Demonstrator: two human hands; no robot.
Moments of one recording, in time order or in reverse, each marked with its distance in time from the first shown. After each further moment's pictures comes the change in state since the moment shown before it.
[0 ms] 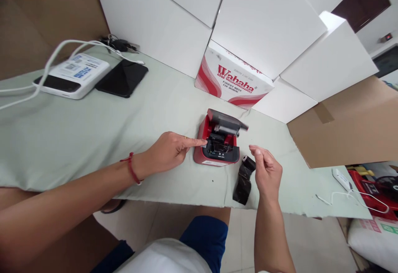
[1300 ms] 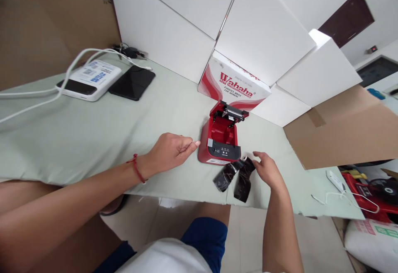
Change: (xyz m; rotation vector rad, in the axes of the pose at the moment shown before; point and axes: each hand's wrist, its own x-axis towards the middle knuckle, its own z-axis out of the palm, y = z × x) left_hand -0.013 0.003 -0.002 0.115 0.256 -0.009; right_hand 0.037 0.034 -0.027 -0.674 -0.595 0.222
